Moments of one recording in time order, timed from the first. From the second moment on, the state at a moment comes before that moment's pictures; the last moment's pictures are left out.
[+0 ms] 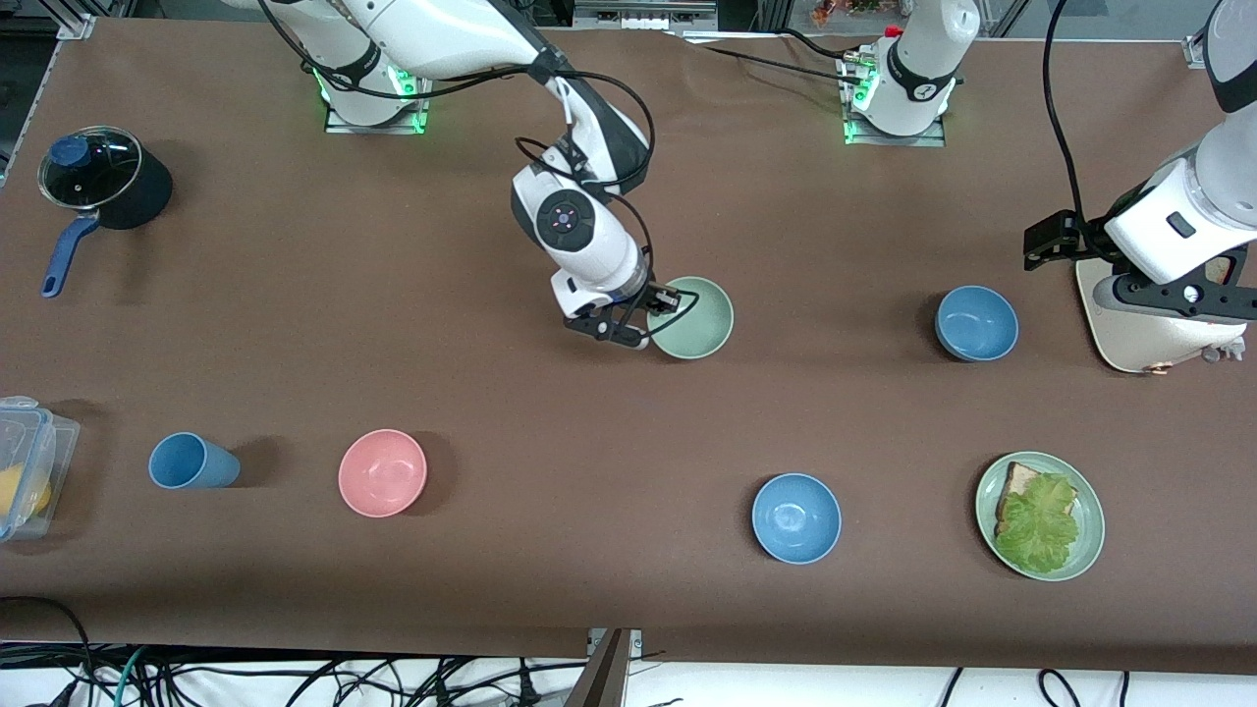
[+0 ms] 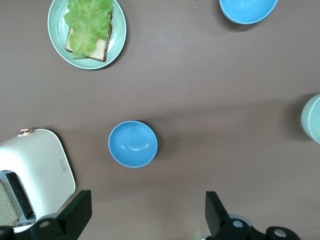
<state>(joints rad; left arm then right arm) -0.09 0.14 0.01 -1.48 0.04 1.47 0.06 0.75 0.71 0.08 -1.56 0.32 2.39 0.92</state>
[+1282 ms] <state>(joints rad) -0.09 0.14 0.01 -1.48 0.04 1.47 0.06 0.79 0.77 0.07 -1.50 0.32 2.39 0.88</state>
